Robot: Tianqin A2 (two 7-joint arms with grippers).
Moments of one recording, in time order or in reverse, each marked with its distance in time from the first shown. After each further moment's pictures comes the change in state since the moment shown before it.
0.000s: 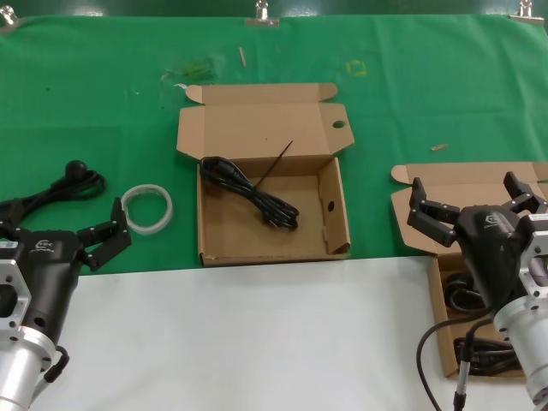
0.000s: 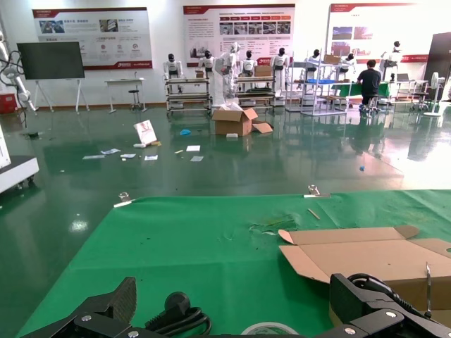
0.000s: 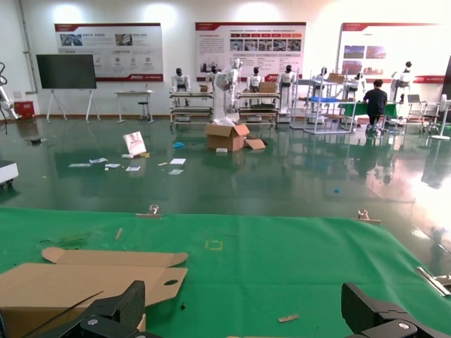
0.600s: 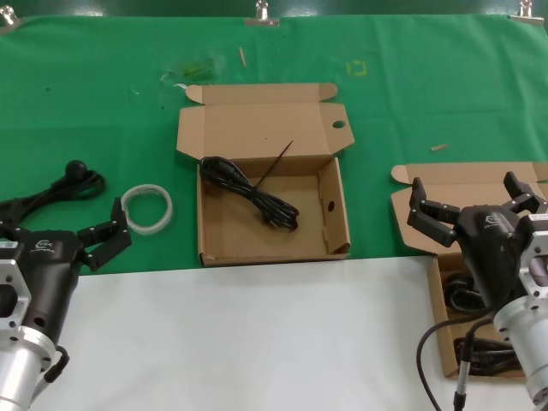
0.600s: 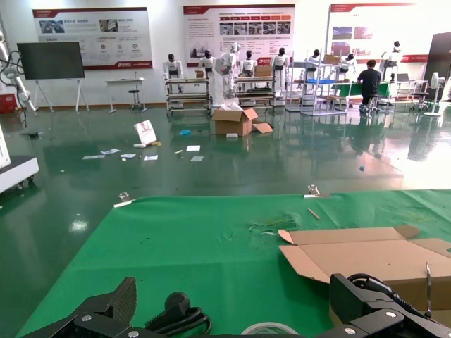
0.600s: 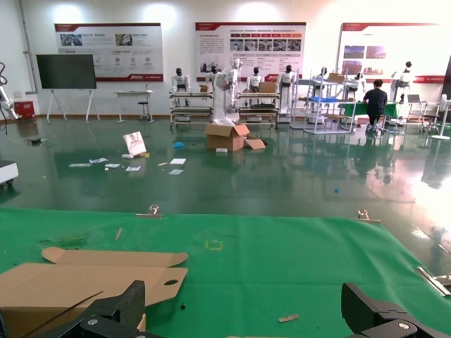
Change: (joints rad) left arm 0.000 0.000 0.000 0.000 0.000 0.000 0.000; right arm 0.000 0.000 0.000 0.000 0.000 0.000 0.000
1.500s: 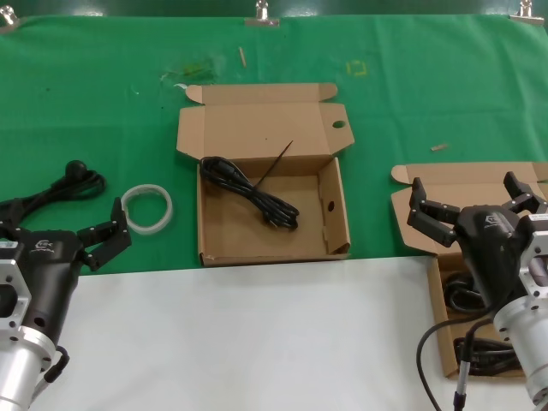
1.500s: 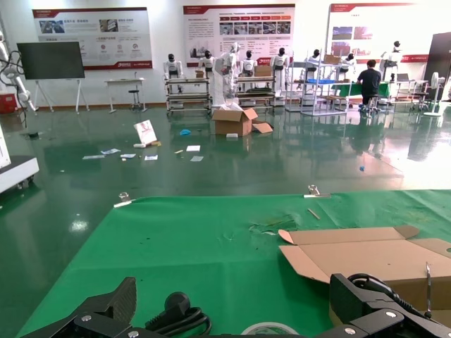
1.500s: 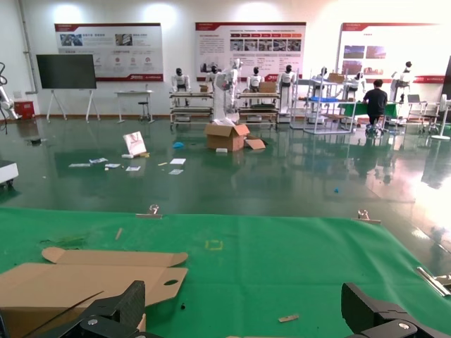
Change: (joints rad) left arm 0.000 0.000 0.000 0.000 0.000 0.000 0.000; right arm 0.000 0.000 0.000 0.000 0.000 0.000 0.000
